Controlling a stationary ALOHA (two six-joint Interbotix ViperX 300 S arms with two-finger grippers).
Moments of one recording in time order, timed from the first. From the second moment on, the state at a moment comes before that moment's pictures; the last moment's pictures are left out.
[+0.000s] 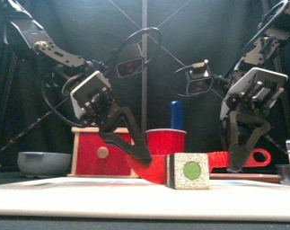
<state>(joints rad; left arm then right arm) -0.17 0.21 0.68 -0.71 -0.26 0.58 0.03 -0.05 0.82 0.32 0.28 -0.06</state>
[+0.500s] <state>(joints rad) -0.19 0.11 0.68 -0.67 -0.26 0.59 0.05 -0.16 0.79 0.33 0.34 -0.06</state>
